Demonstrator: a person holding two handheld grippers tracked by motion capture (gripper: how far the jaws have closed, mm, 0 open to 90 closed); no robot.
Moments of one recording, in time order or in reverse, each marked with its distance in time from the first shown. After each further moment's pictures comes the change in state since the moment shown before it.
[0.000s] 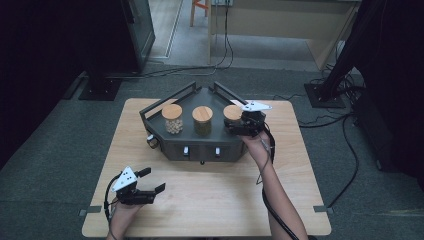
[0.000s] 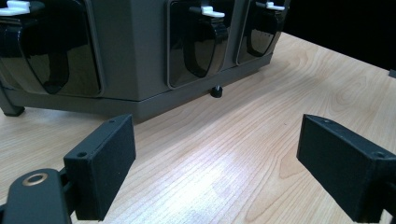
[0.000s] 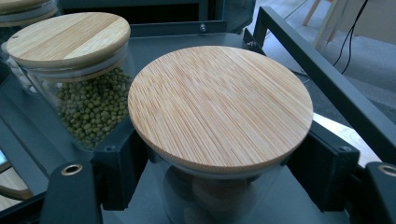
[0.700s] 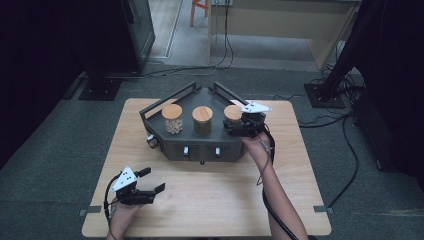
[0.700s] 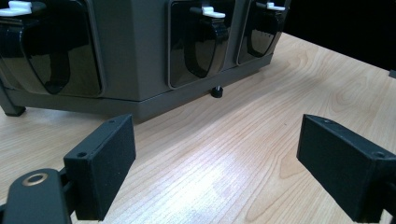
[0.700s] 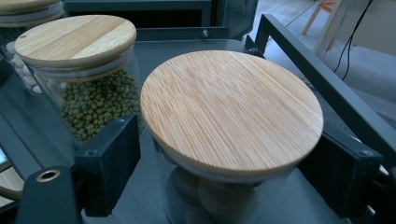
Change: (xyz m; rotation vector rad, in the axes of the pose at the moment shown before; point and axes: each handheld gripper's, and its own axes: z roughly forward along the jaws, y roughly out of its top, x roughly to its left) left arm 0.000 0.000 0.000 -0.001 0.001 0.000; right arm 0.001 -0.008 0.000 -0.034 0.004 -0.021
